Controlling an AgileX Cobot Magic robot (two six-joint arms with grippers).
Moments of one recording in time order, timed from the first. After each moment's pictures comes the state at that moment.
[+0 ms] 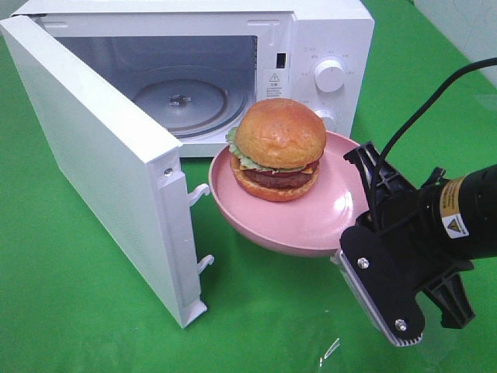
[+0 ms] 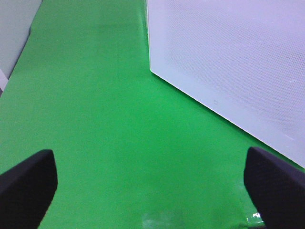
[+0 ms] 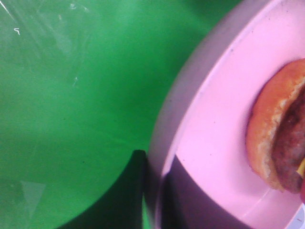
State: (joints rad) left arm 0.00 -0.01 -0.52 -0.10 1.07 0.12; right arm 0.67 1.33 -0.53 -0.35 0.19 -1.17
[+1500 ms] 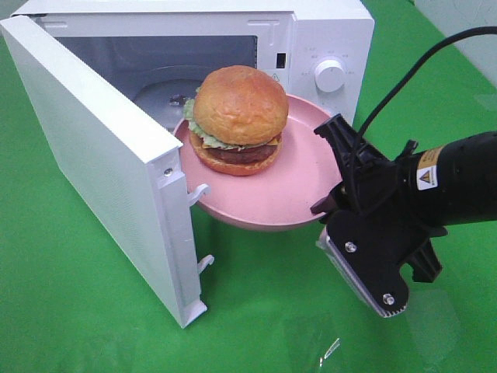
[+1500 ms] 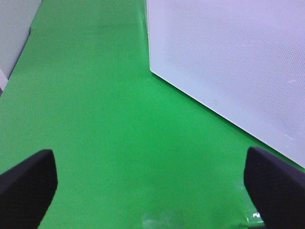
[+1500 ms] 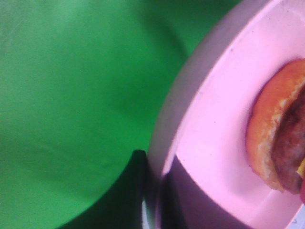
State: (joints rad) left arm 0.00 -0.01 -0.52 -0.10 1.07 0.12; right arm 0.63 1.39 -0.59 0.00 0.05 -1.75
